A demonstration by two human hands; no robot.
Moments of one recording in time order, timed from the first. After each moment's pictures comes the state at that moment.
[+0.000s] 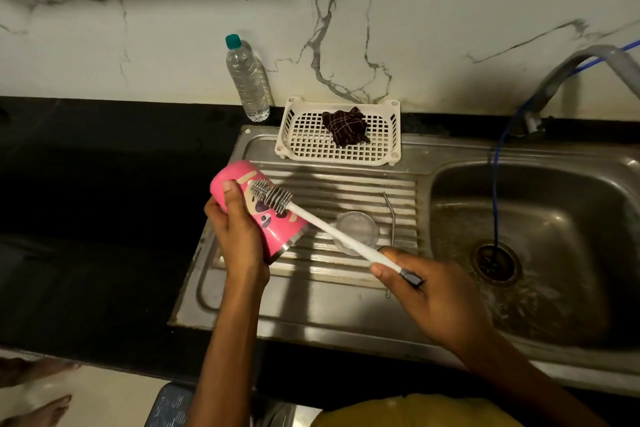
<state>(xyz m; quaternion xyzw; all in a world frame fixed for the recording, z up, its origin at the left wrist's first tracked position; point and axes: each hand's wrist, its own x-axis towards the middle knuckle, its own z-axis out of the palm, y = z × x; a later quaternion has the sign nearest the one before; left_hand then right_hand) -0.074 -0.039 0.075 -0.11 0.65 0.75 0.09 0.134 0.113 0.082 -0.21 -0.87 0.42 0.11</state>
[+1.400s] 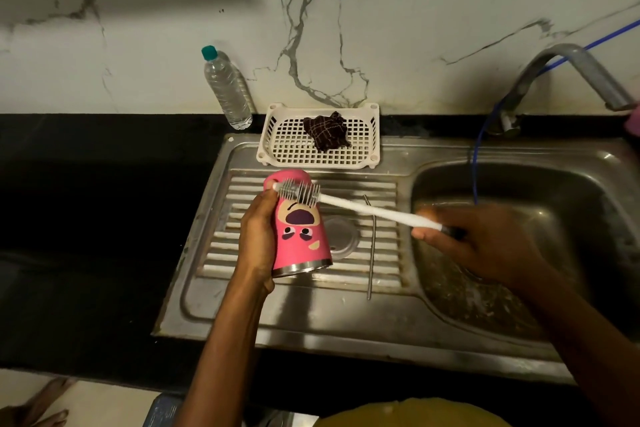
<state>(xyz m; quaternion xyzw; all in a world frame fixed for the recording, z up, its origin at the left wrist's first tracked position) -0.050 -0.003 0.086 -0.03 0.64 0.70 0.32 0.144 0.239 0.090 -0.08 -0.95 0.26 0.15</state>
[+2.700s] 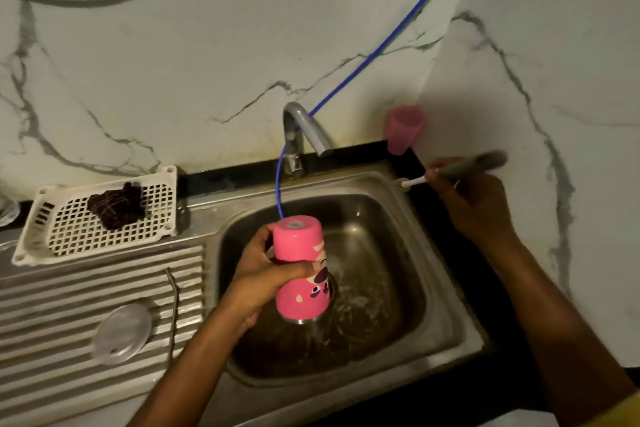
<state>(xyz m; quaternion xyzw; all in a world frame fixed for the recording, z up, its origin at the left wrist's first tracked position) 0.119 0.247 0.082 0.21 0.65 0.57 0.46 0.353 0.465 0.137 -0.39 -0.80 0.28 0.36</state>
